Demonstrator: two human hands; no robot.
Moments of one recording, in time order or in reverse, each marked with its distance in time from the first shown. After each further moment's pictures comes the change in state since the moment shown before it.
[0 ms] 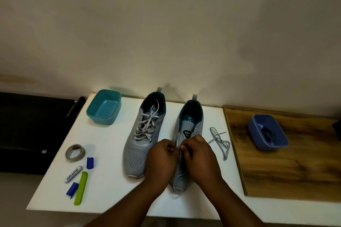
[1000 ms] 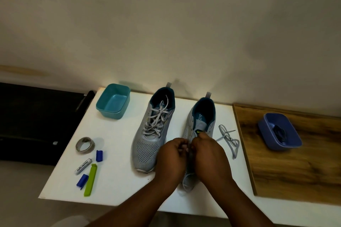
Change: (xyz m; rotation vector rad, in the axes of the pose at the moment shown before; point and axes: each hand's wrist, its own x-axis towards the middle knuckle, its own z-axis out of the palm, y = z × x) left_hand -0.009 0.001 0.003 -0.102 -0.053 0.068; right_hand 0.001 -0.015 -0.004 -0.310 -0.117 -0.003
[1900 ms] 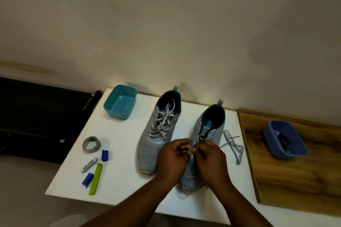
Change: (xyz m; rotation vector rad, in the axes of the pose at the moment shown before) left_hand 0.007 -0.015 -0.004 -0.325 -0.021 -0.130; right_hand 0.001 0.004 0.024 0.317 0.141 0.064
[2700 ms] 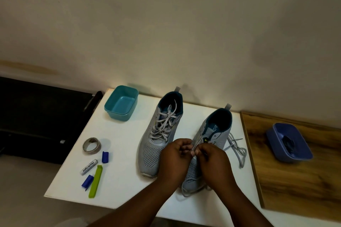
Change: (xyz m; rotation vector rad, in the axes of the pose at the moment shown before) left_hand 0.004 0.003 0.001 0.031 0.012 0.027; right_hand 0.005 0.000 -0.006 0.054 -0.081 0.031
